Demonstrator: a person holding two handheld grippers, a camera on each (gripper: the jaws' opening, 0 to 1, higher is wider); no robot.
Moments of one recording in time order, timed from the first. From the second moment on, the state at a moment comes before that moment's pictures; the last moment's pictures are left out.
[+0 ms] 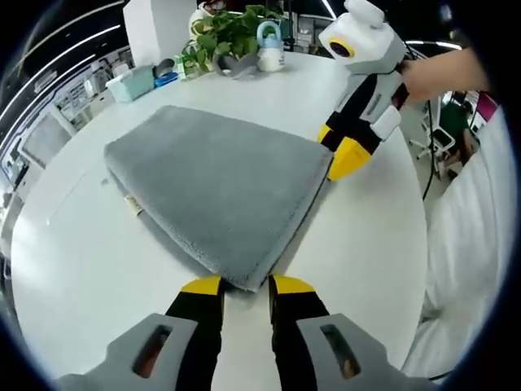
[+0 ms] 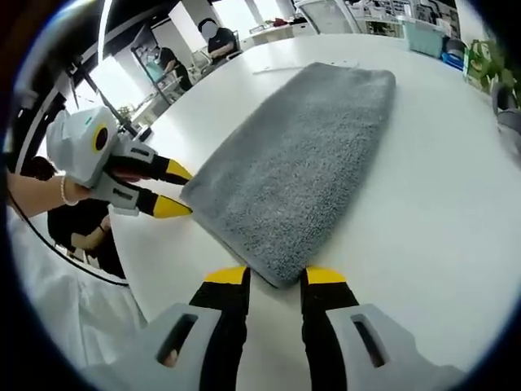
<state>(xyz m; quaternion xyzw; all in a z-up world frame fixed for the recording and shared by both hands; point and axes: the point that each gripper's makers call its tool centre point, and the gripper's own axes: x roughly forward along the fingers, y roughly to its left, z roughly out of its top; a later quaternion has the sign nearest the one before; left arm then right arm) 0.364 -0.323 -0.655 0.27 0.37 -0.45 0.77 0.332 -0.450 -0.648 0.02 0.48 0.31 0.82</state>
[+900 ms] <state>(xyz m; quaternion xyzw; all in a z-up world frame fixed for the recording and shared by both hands) 0.362 -0.329 -0.651 0.36 0.30 -0.50 0.73 0.344 -0.433 -0.627 -0.06 0.44 0.40 0.80</state>
